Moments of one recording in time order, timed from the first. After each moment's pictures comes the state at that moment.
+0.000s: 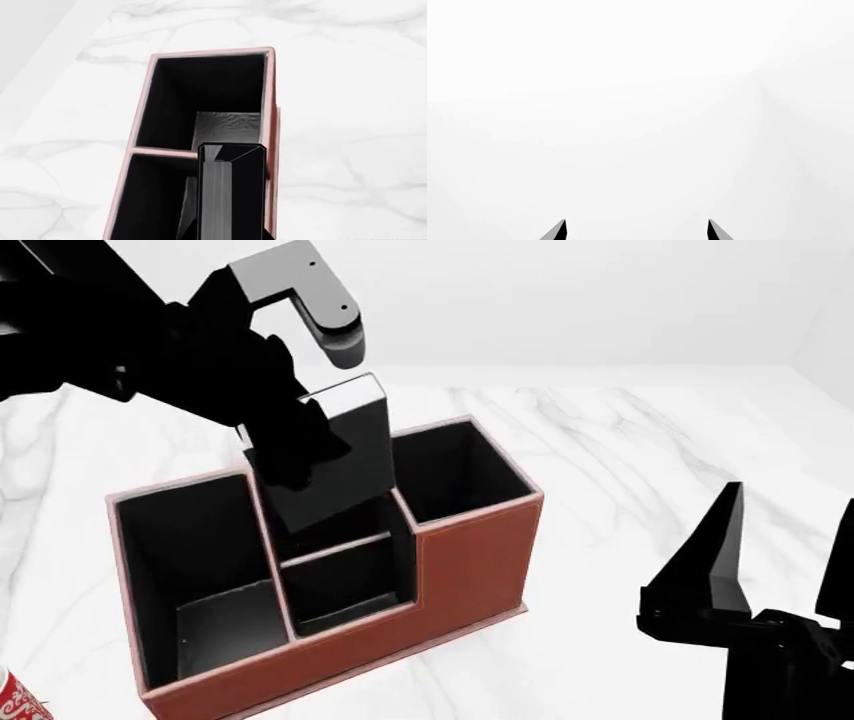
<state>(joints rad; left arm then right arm) -1.93 -0.56 1.30 -0.16 -1.03 -1.24 0.64 -0.05 0.37 -0.06 -0.40 0.29 -0.53 0.31</state>
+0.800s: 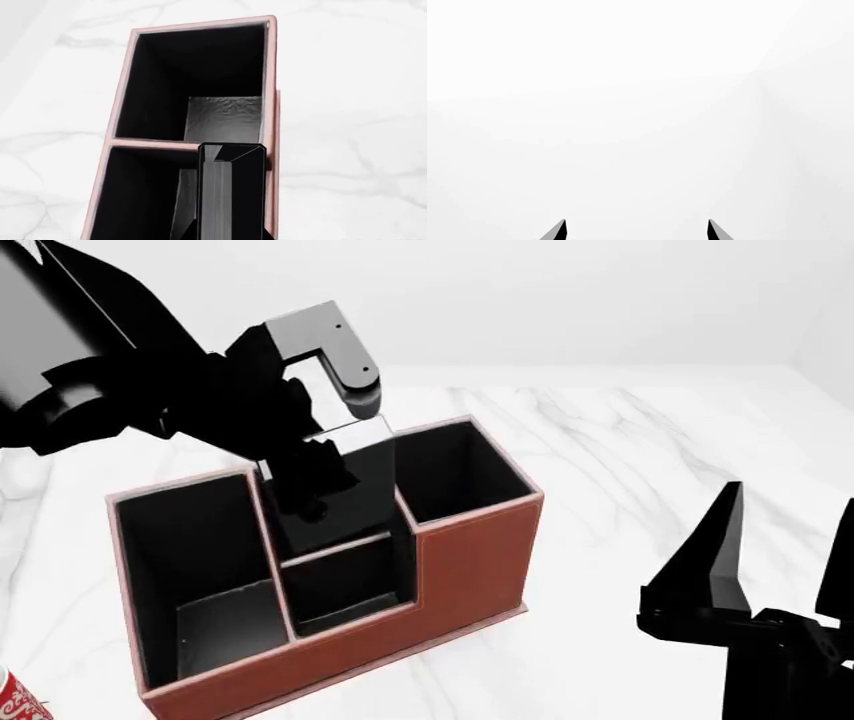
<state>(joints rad) -1.84 -0.54 1.36 -0.18 -0.98 -1.16 0.63 -0.05 0.38 -0.07 -0.40 0.29 -0.54 0.31</state>
